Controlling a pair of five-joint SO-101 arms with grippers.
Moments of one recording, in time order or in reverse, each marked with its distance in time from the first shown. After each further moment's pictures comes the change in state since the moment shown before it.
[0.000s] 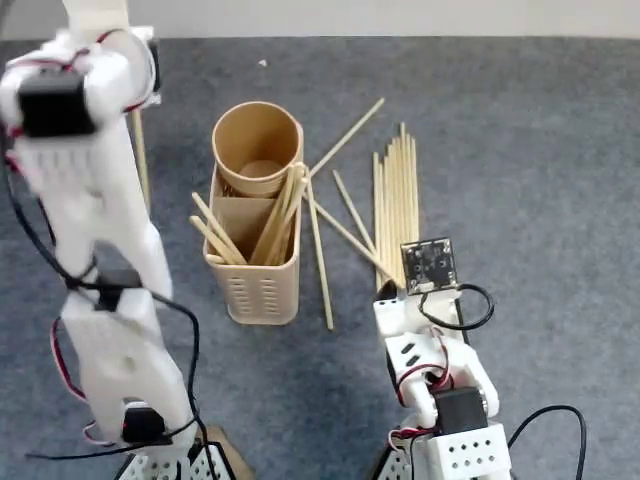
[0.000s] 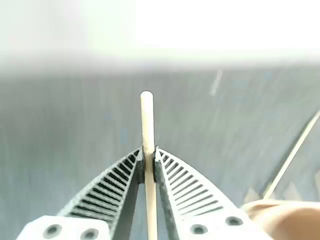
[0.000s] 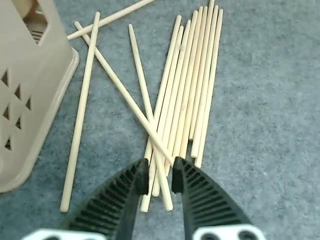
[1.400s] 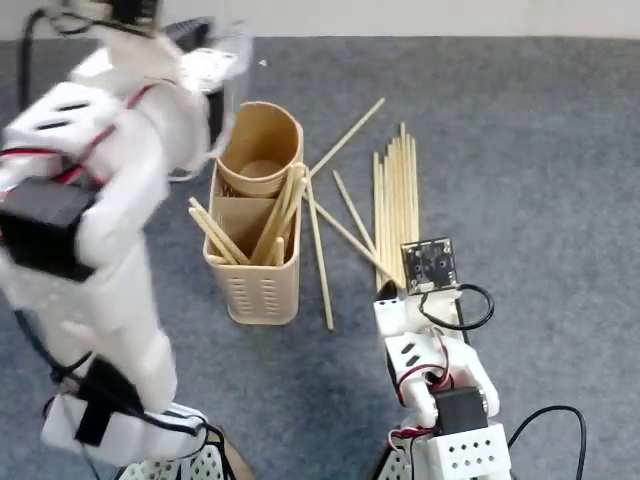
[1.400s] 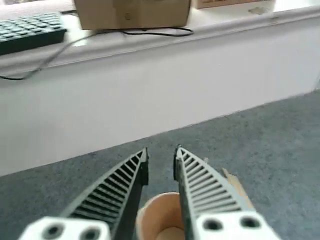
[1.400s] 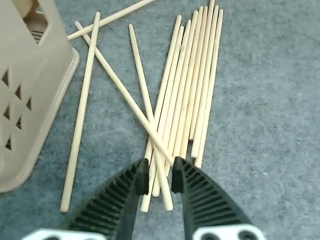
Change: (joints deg) left arm 17.8 -33.4 24.2 -7.8 1.1; right arm 0.1 0.0 0.0 0.0 0.0
